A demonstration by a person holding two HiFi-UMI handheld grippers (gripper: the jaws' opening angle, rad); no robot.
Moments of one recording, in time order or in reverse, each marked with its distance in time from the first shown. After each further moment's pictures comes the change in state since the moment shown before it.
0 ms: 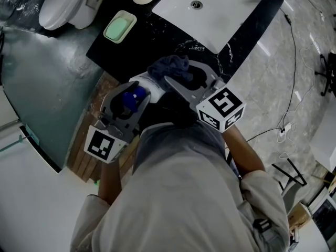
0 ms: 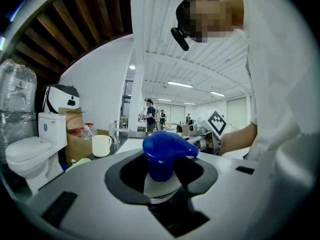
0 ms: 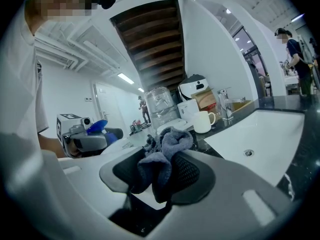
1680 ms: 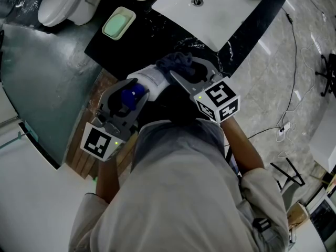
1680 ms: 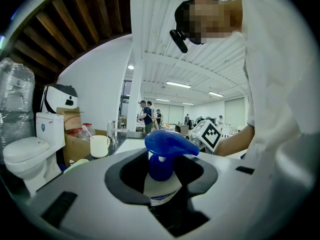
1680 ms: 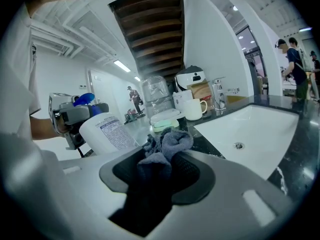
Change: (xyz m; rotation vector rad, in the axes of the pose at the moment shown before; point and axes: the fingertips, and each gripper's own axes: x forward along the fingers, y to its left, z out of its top) left arm 0.001 -0.001 0.001 0.005 -0.003 -0.020; right arm 0.006 -0.031 -0.042 -0.041 0.124 -0.067
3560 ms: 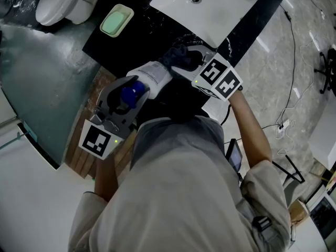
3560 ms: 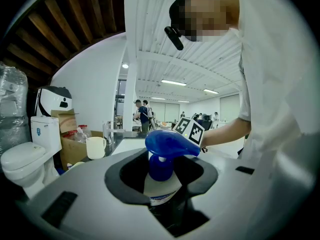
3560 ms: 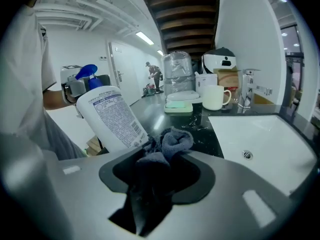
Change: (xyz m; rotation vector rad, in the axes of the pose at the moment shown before) left arm 0.002 -0.006 -0.002 0.047 0.027 -0.042; right arm 0.017 -0.008 -0.022 -0.237 0.297 0.176
